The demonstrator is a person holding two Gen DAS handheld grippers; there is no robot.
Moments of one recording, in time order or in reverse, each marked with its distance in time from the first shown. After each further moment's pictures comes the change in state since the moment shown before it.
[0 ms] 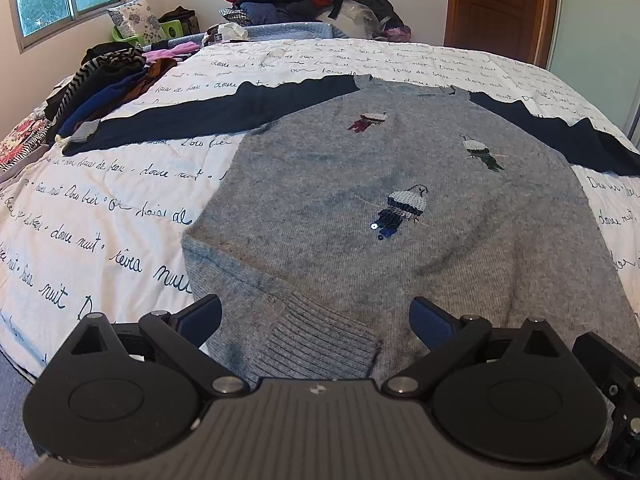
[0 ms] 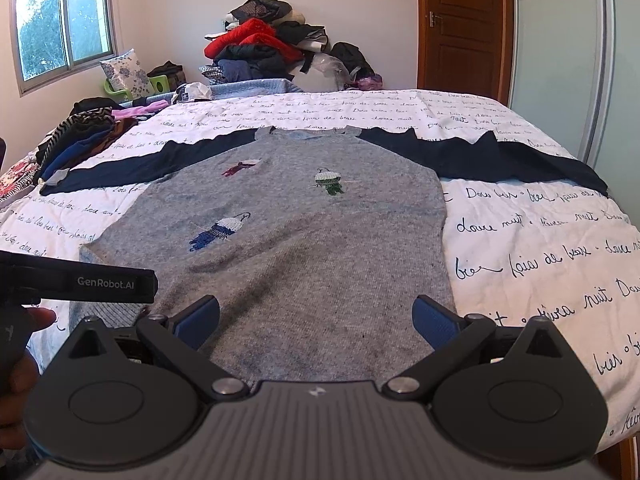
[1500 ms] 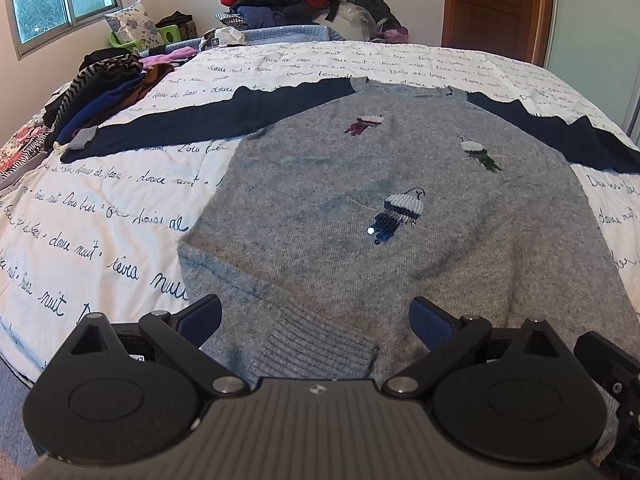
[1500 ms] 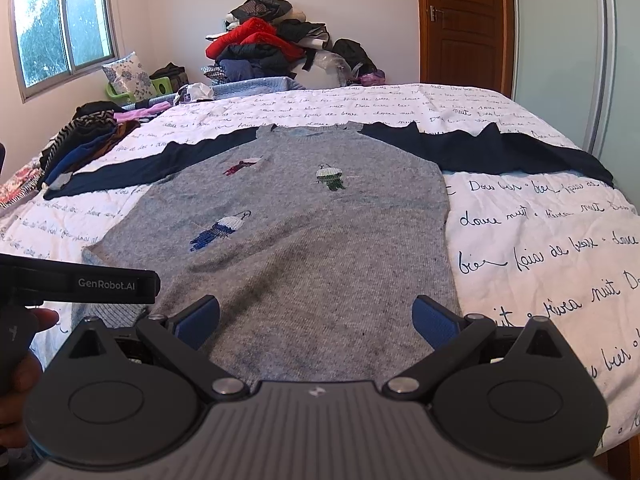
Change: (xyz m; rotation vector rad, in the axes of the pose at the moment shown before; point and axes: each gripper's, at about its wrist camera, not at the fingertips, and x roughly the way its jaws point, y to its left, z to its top) left arm 0.002 -0.004 0.003 0.014 -0.015 0.003; right arm 0.003 -0.005 -0.003 0.018 -0.002 0.025
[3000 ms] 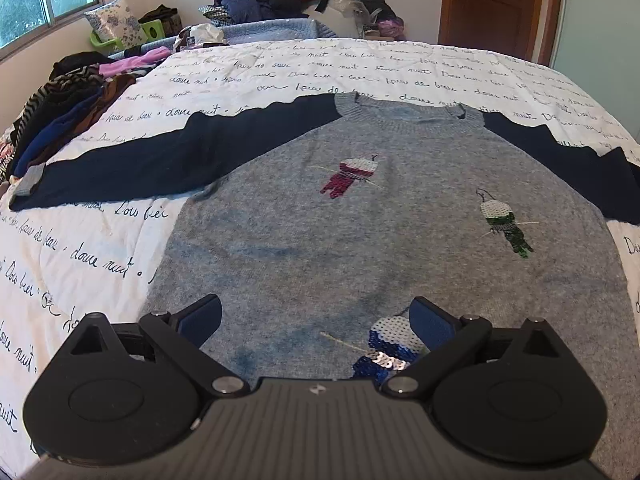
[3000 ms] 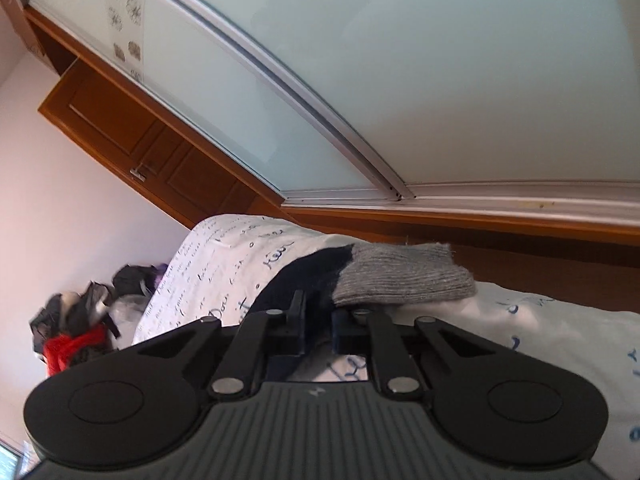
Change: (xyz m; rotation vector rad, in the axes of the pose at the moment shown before) left arm 0.094 -0.026 0.096 0.015 0.050 -0.014; right arm 0.155 -0.418 0.078 1.063 -0.357 -0.291
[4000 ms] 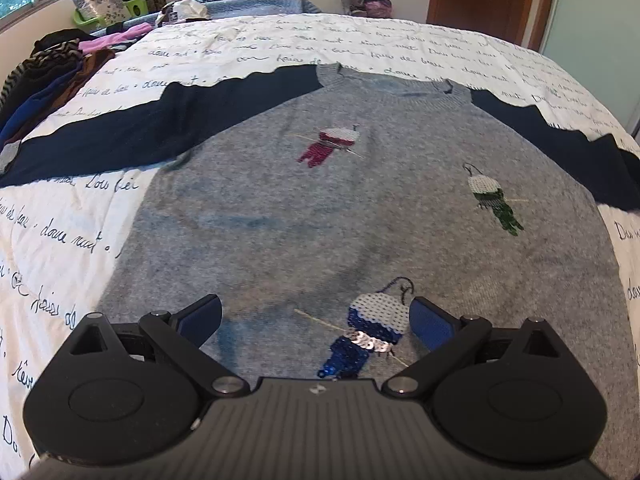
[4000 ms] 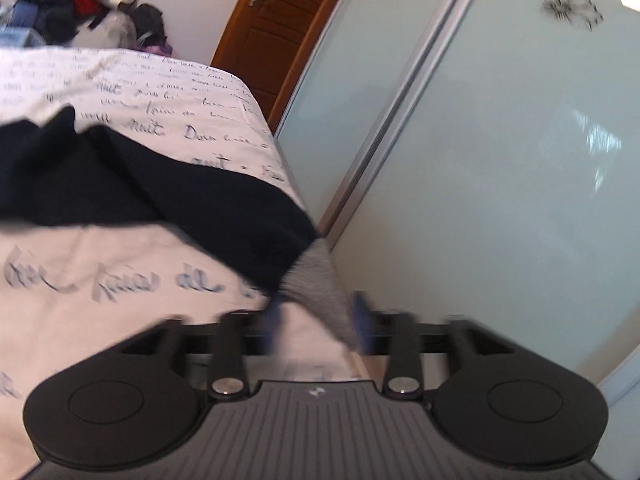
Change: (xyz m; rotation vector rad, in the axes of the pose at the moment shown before) left arm 0.014 -0.008 -0.009 0.004 0.061 -0.063; right arm -0.045 0.012 -0.034 -1.250 -0.041 -0.337
